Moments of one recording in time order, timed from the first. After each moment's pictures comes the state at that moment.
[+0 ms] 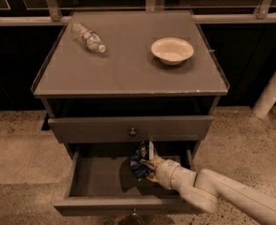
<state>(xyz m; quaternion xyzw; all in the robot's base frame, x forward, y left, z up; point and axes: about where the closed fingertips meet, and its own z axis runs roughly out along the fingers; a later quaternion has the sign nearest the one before) 0.531 -0.046 0.495 0.45 0.70 0.55 0.08</state>
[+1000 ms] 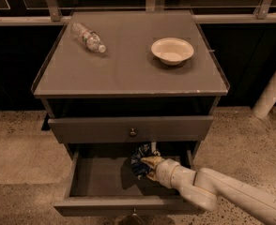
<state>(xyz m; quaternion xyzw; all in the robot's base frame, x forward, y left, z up) 0.537 -0.048 0.486 0.44 0.70 0.55 0.07</state>
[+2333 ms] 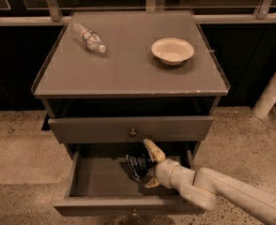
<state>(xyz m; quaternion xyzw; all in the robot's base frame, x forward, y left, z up) 0.537 -0.048 0.486 0.44 0.70 0.55 0.07</state>
